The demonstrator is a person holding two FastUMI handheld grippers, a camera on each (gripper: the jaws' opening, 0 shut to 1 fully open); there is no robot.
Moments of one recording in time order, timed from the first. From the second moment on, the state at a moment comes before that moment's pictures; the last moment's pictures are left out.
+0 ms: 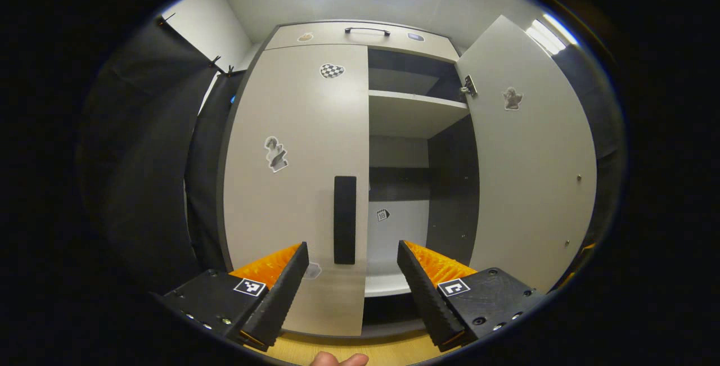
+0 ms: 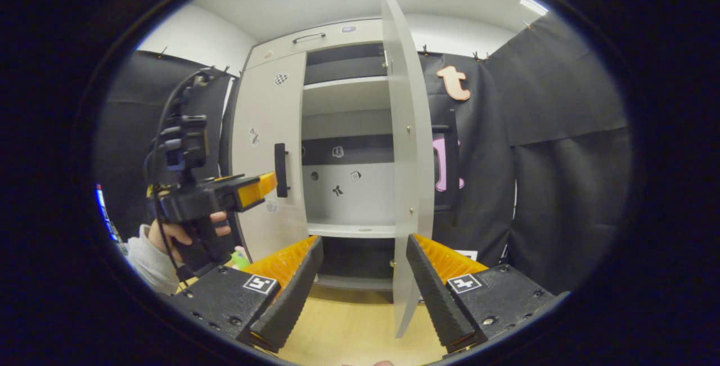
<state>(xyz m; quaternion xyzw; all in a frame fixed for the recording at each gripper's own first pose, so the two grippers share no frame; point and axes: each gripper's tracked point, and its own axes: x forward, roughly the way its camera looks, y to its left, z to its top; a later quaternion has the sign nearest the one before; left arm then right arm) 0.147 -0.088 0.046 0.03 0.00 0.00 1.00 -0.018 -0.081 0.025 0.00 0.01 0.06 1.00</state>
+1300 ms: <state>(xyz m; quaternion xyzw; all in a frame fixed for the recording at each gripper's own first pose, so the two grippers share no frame) 0.238 -0.067 0.047 -0.01 0.03 0.00 1.00 -0.011 -0.131 0.011 0.01 0.03 0.00 1.00</state>
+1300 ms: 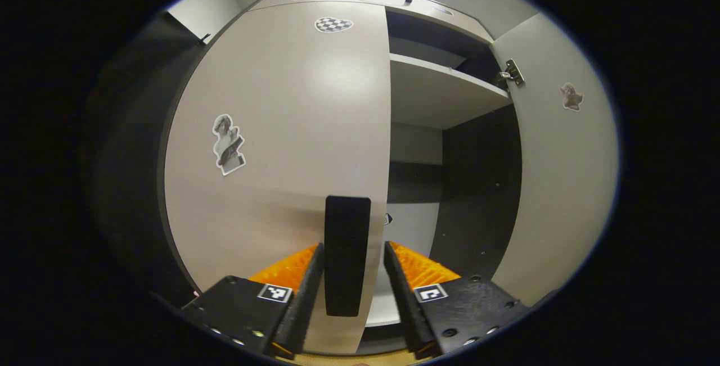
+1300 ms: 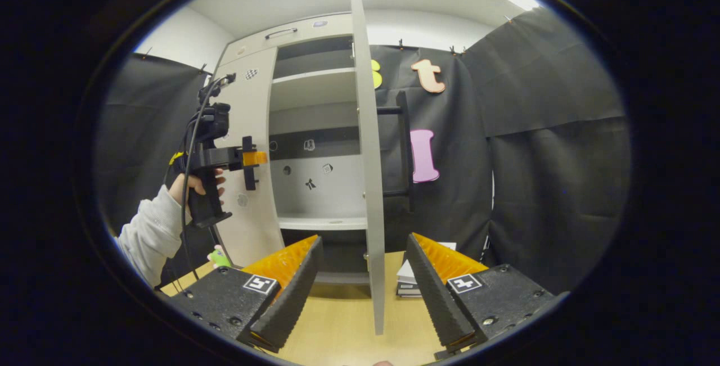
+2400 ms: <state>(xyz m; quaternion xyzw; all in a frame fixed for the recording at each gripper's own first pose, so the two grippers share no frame) 0.140 -0.038 0.065 0.07 0.07 0.00 1.00 -0.008 -0.097 -0.001 0.01 0.04 0.04 1.00</state>
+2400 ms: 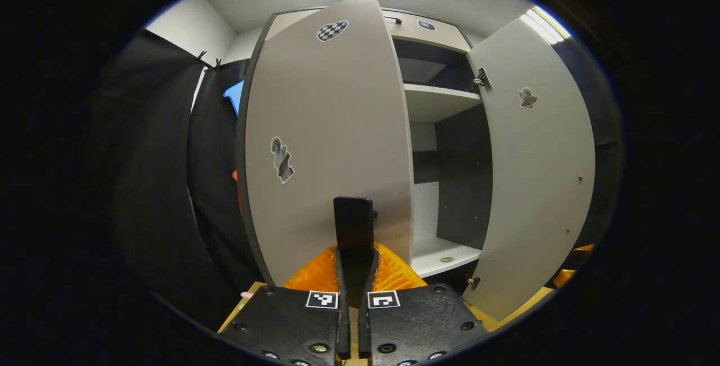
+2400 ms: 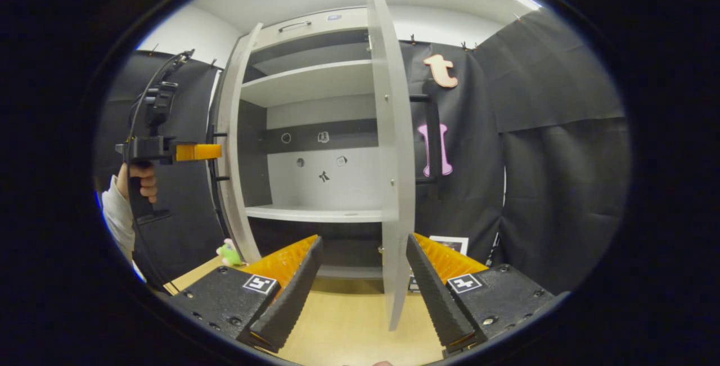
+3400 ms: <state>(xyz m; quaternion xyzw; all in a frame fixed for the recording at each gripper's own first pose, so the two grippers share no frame) 0.066 0.122 0.073 0.05 0.07 0.09 0.99 0.023 -0.024 -0.030 -0.02 0.07 0.09 0.99</state>
